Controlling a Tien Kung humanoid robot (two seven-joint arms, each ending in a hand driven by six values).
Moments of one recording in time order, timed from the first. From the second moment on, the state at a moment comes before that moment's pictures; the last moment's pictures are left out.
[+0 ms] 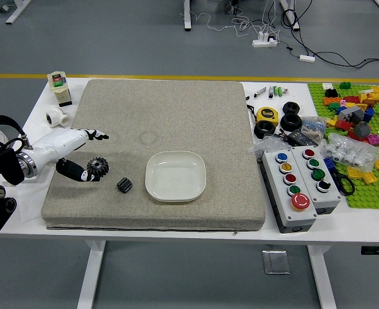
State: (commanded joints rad) left arm -0.52 0.42 -1.12 -1.08 2.27 -0.19 -0.21; right arm -0.08 -0.21 0.63 0.32 -0.28 -0.22 -0.02
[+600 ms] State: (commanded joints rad) left arm -0.60 0.39 -1.04 -0.92 2.27 -0.17 -0.23; right arm -0.08 -0.21 0.62 0.32 -0.28 -0.22 -0.02
